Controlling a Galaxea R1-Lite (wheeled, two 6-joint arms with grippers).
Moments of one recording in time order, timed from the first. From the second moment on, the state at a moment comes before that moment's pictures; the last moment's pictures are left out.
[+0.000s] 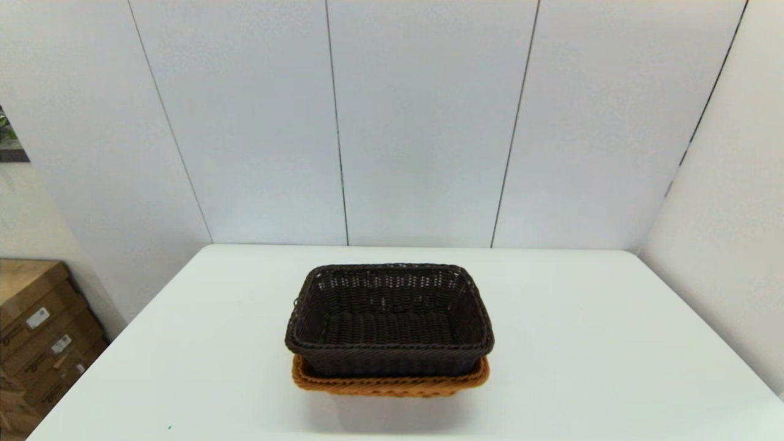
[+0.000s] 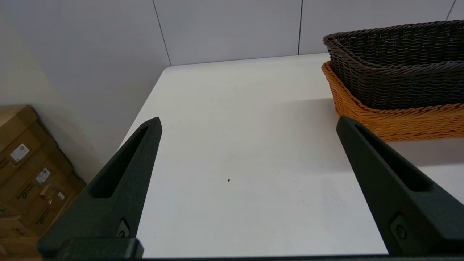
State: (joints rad) left arm 0.01 0.00 0.00 0.01 -0.03 0.06; right arm -0.03 0.26 -0.64 0.62 -0.02 -0.13
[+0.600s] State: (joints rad) left arm 0.01 0.00 0.00 0.01 -0.03 0.06; right arm 0.00 0.03 -0.27 0.38 -0.06 -0.18
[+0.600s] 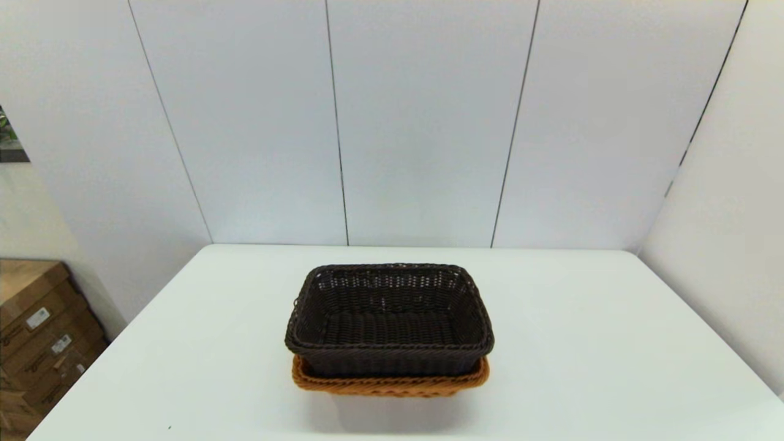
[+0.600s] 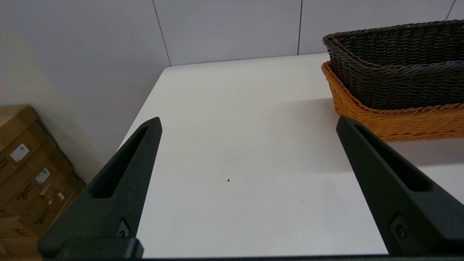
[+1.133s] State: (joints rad) left arm 0.01 0.00 0.00 0.01 -0.03 0.06; right arm 0.00 0.00 -0.05 0.04 -0.04 -0.14
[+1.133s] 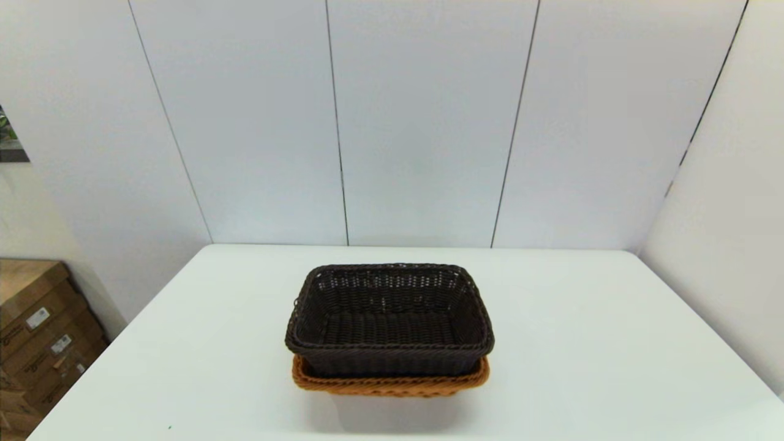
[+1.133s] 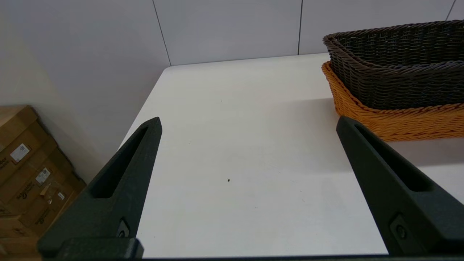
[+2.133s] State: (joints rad) left arm 0.01 0.00 0.00 0.01 -0.03 0.06; right arm 0.00 0.00 0.00 0.01 0.01 -0.03
